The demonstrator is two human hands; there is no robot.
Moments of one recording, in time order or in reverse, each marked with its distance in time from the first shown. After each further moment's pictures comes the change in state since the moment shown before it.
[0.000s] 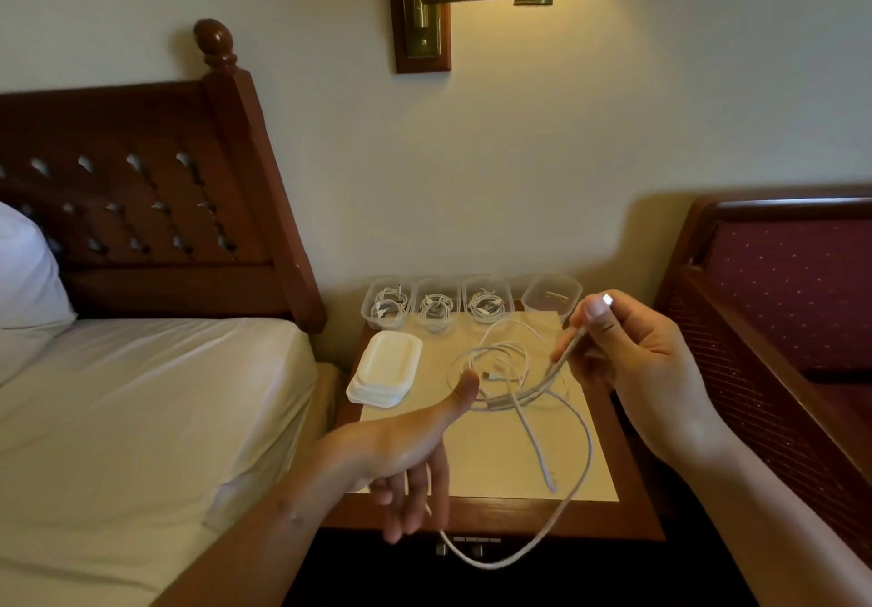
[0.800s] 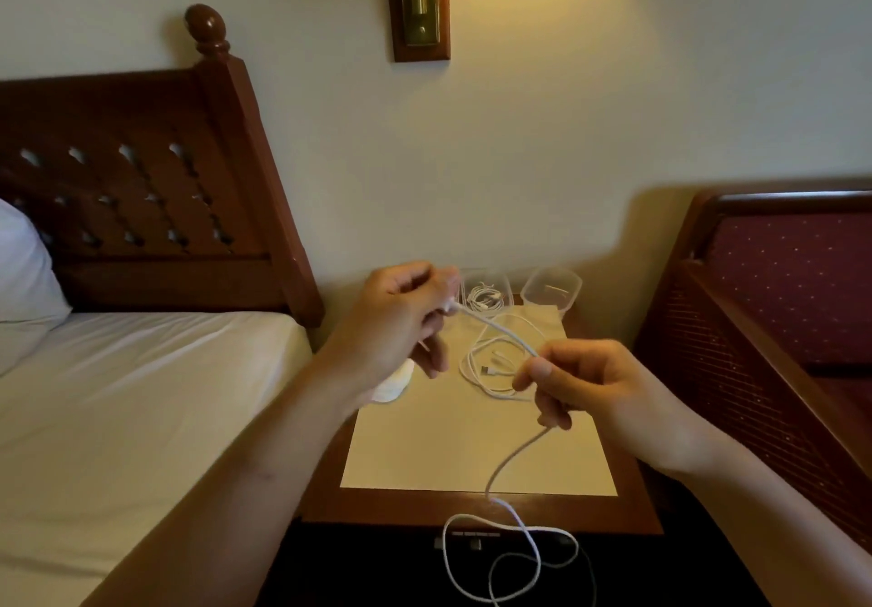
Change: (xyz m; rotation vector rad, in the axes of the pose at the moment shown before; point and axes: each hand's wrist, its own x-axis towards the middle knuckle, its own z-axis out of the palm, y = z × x) left_hand -0.034 0.047 -0.028 -0.441 0.641 0.763; right_hand -0.004 0.010 -0.002 -0.150 -0.426 0.197
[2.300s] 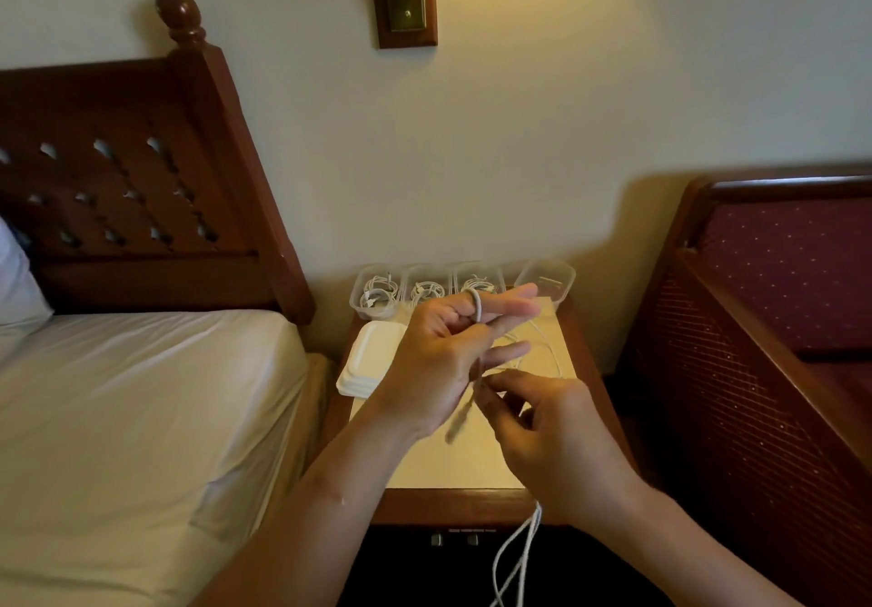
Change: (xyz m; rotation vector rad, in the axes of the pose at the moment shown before) left_hand 0.011 -0.042 0.049 -0.406 -0.217 0.156; right_hand -0.001 0.028 0.058 -0.491 0.321 -0.081
